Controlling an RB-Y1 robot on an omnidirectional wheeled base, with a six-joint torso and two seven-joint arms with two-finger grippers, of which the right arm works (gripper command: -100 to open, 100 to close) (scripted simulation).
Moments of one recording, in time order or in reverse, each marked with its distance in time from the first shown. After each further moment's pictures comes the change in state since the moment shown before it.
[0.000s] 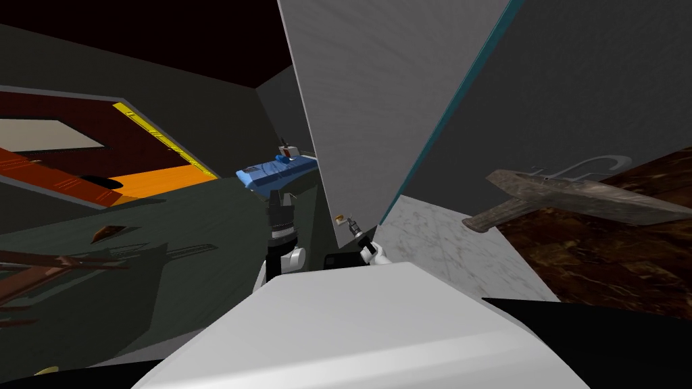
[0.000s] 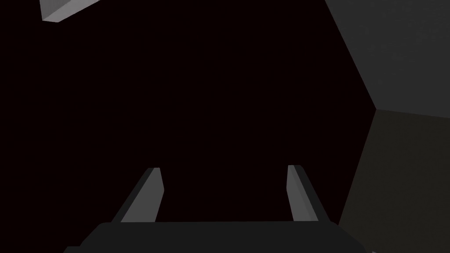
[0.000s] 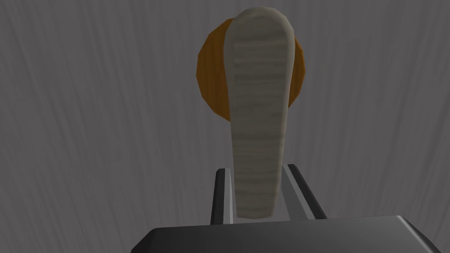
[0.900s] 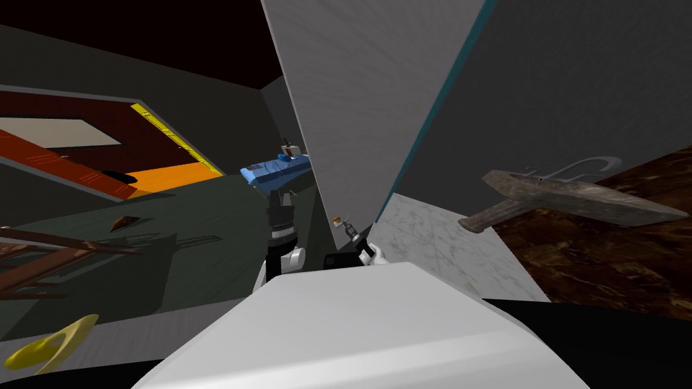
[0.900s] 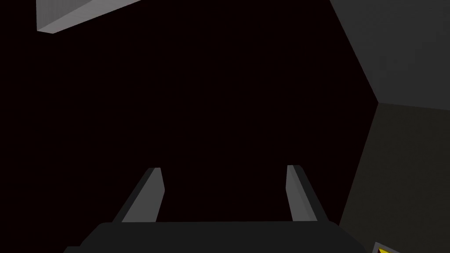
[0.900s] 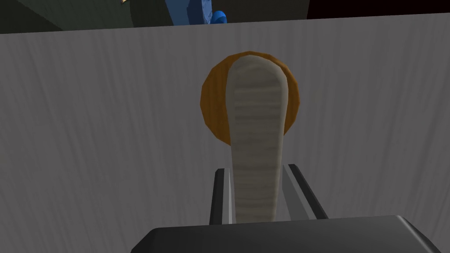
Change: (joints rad) arm 0.018 -0.014 0.110 -0.042 0.020 0.005 -0.027
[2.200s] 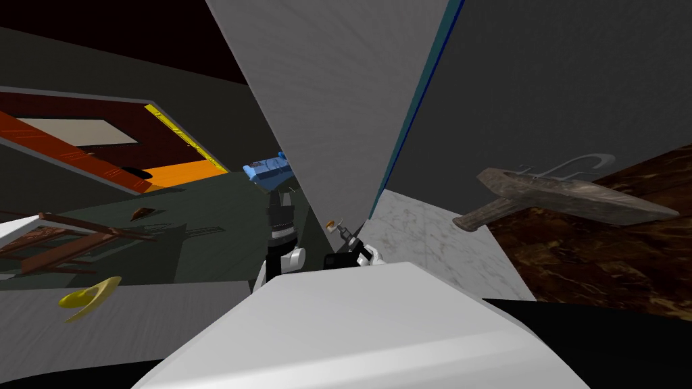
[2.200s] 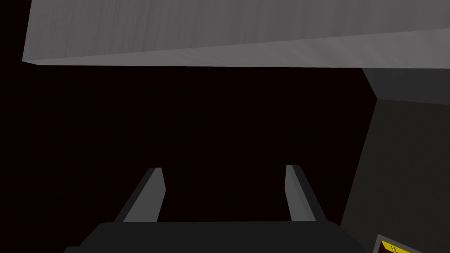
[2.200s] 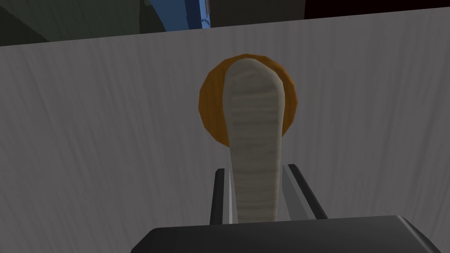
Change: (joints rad) arm -0.002 0.000 0.121 -0.021 0.018 -0.014 -0.039
